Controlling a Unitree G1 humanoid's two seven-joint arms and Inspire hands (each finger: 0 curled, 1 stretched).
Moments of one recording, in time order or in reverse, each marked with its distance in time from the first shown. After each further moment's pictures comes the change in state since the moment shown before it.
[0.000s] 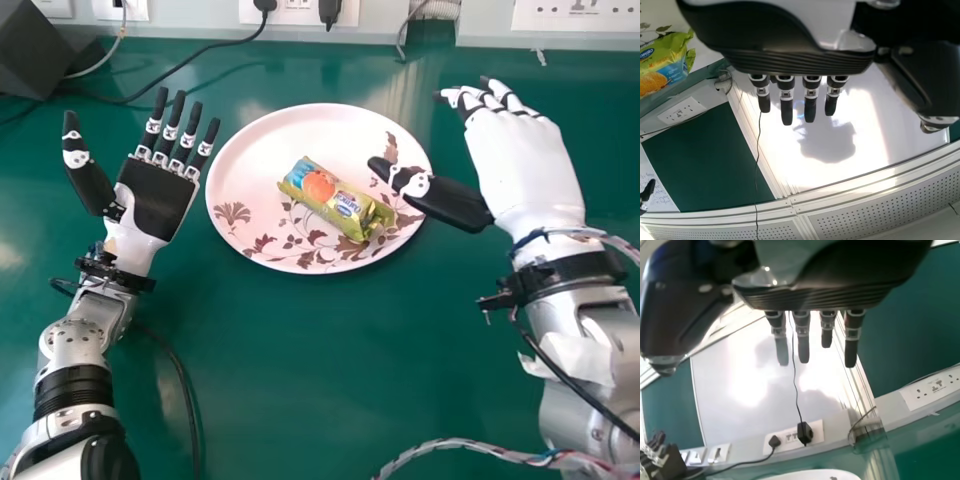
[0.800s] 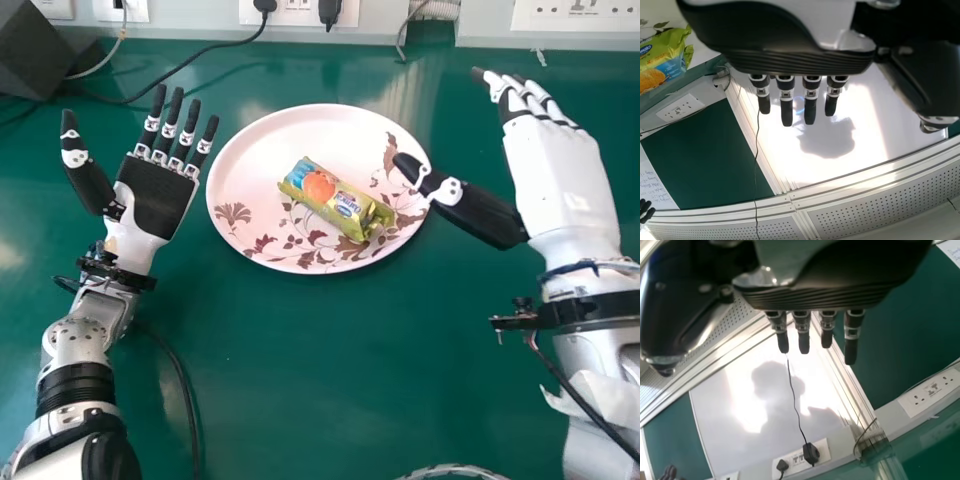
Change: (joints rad) left arm -0.011 -0.001 0.000 0.022 0.005 -0.027 -0.018; right arm 0.141 0.068 -0.096 -0.098 0.117 -0.065 -0.097
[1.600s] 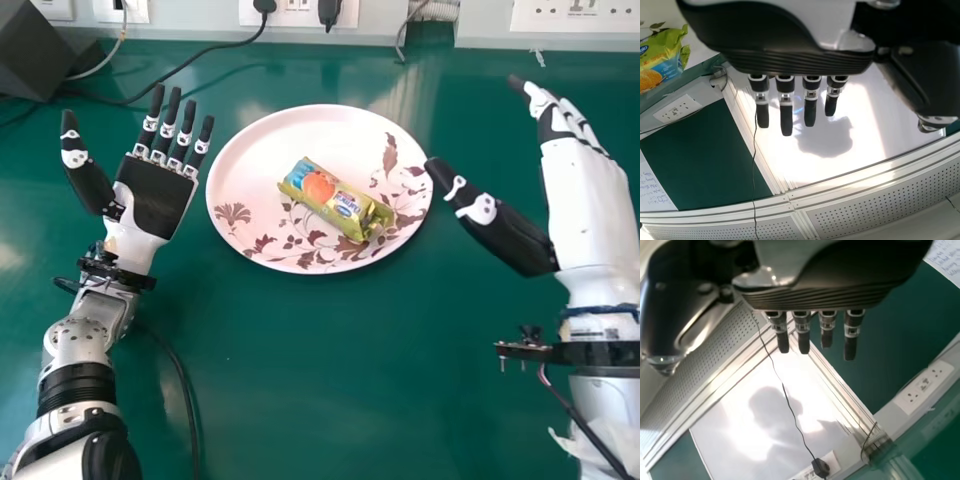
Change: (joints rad) left arm -0.001 -0.001 0.001 0.008 0.000 -0.014 -0.001; right arm 0.156 0.102 -0.066 -0.052 0.170 -0.079 -0.121
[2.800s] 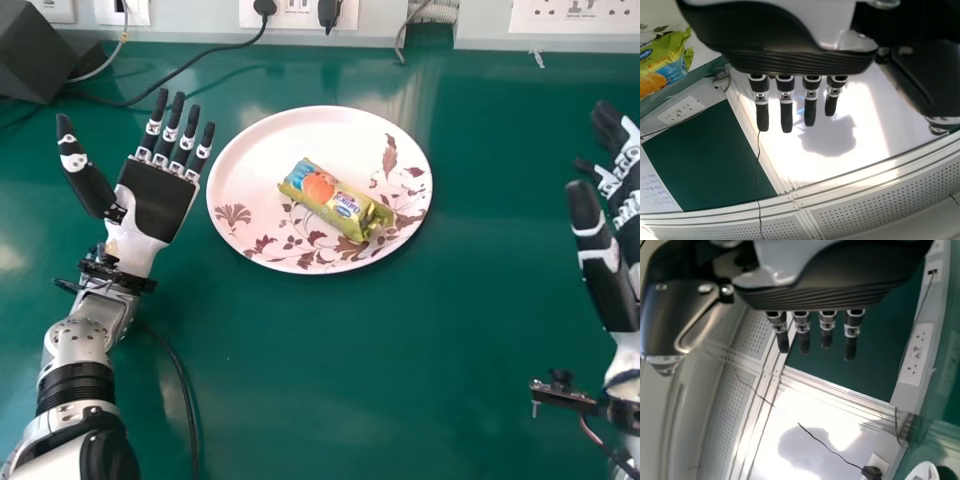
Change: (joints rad) left arm -0.006 0.009 0.001 0.032 0.030 -0.009 -0.032; right arm 0.182 0.059 -0.182 0.206 0.651 -0.419 -0.107
